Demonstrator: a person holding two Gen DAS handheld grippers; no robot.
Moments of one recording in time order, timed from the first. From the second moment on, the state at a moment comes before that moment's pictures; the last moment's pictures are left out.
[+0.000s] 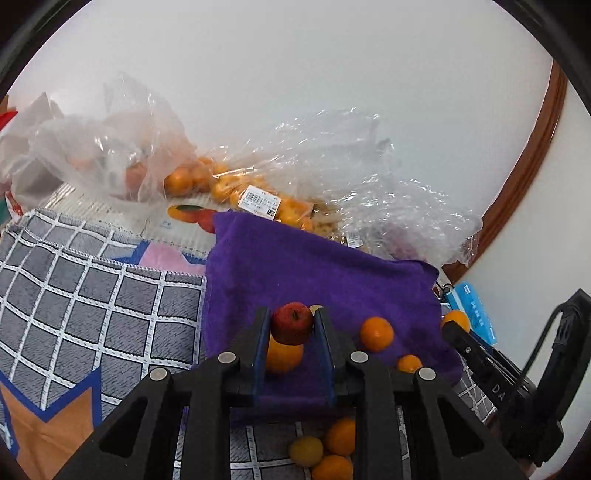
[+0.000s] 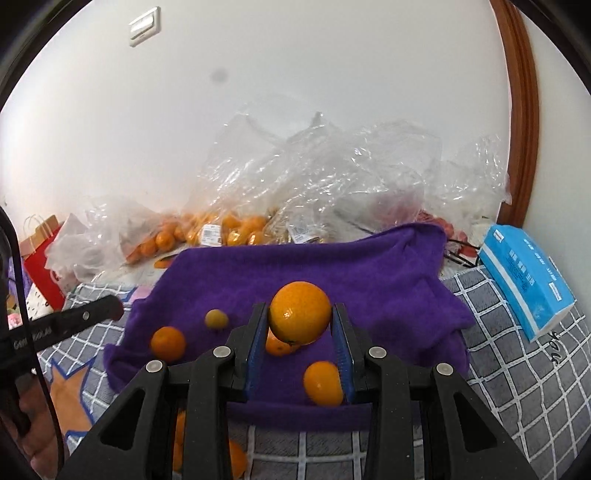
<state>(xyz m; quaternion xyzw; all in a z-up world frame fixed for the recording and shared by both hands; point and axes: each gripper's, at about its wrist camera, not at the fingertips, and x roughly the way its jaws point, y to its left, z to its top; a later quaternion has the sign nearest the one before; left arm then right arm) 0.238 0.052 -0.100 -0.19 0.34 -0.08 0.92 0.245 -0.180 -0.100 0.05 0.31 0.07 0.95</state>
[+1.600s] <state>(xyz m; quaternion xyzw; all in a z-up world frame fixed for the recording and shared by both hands) 0.251 0.036 -0.130 -0.17 0.36 -0.10 0.91 0.255 -0.188 -0.144 0.04 0.34 0.06 0.94</state>
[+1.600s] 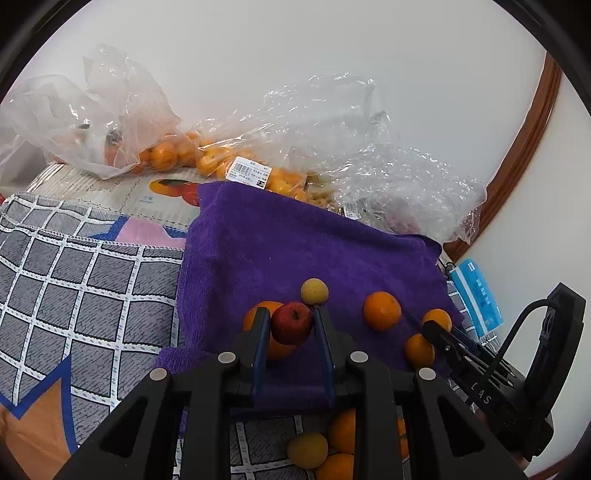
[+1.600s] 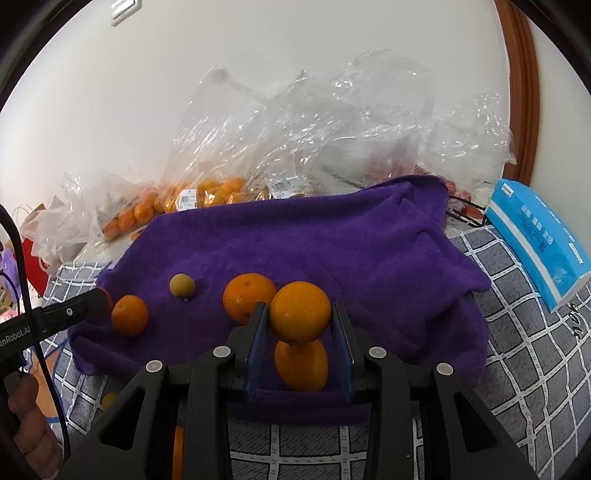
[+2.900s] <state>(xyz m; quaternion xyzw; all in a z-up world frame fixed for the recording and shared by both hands) 0.254 0.030 -0.138 -0.17 0.38 -0.10 0.90 0.253 -0.177 -0.145 0.01 0.33 0.05 0.94</state>
